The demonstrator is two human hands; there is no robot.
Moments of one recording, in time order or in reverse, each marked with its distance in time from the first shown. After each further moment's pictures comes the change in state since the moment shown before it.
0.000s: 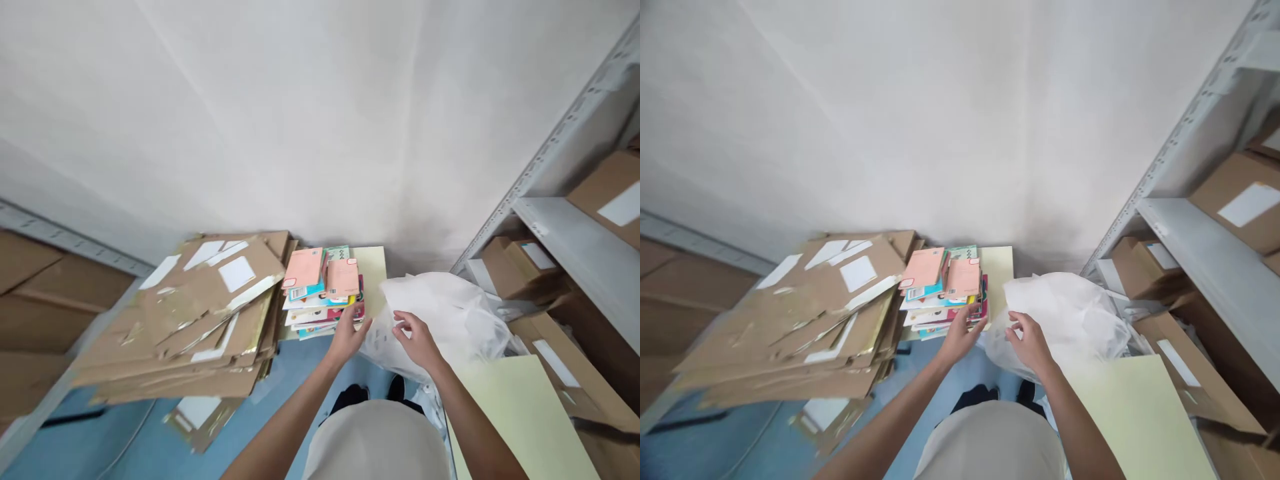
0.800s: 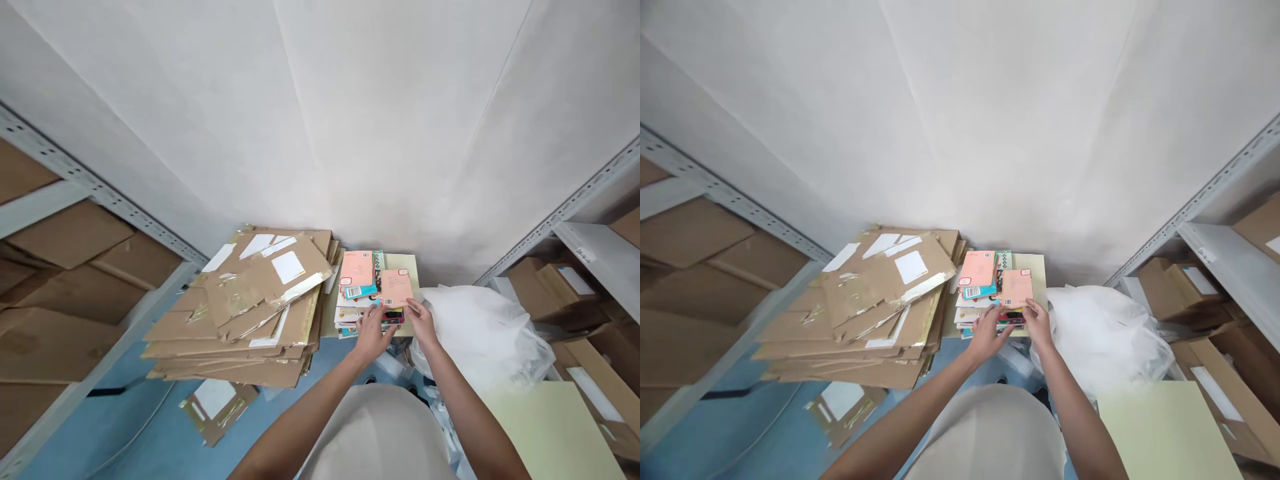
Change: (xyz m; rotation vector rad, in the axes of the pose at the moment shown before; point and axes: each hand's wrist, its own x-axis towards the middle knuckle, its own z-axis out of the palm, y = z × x) left_hand -0.007 -0.032 -0.071 0.308 -0.097 0.027; right_hand 0.058 0.006 0.129 0.336 0.220 0.151
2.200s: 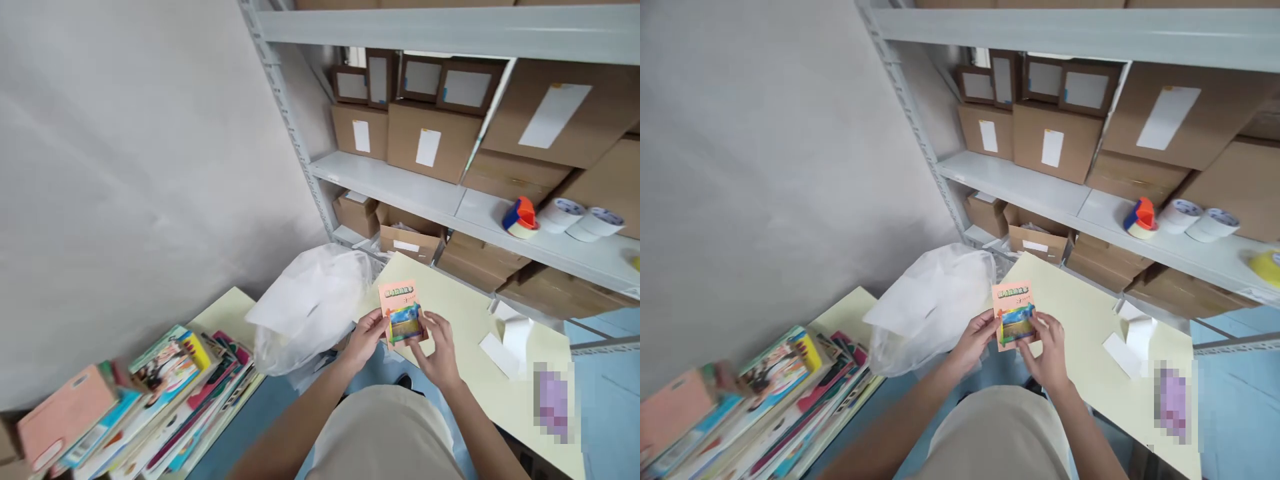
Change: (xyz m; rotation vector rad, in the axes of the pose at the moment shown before) left_hand -0.129 0.258 0.164 -0.866 -1.258 -0.028; right_hand -0.320 -0.020 -0.267 -0.824 0.982 -0.378
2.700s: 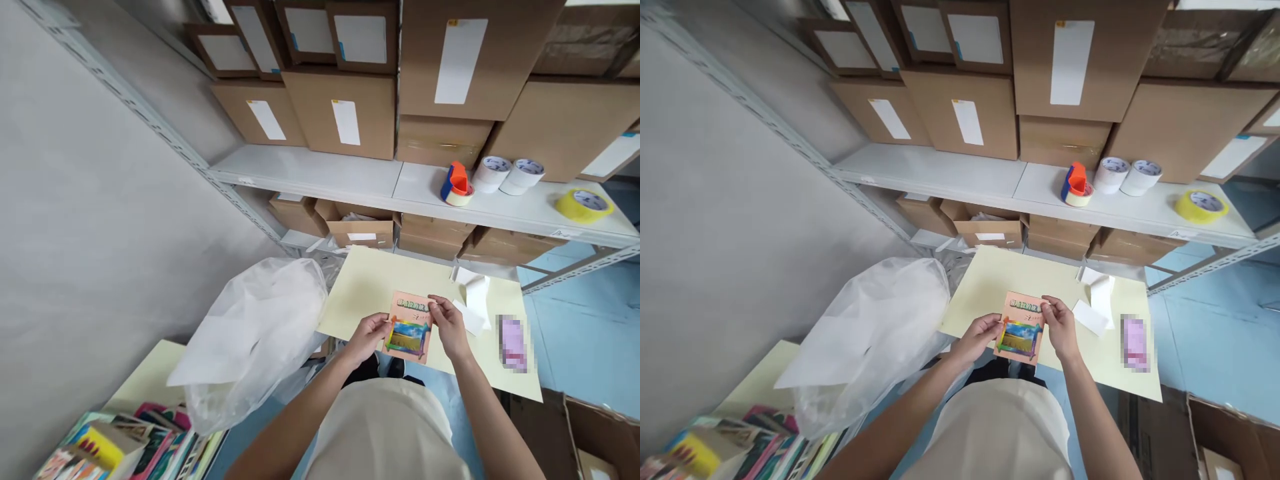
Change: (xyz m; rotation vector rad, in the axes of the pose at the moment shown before) left_hand 0.060 -0.047 0.064 0.293 -0.263 -0.209; right_hand 0.008 0.075 -0.078 0.717 0.241 1.010
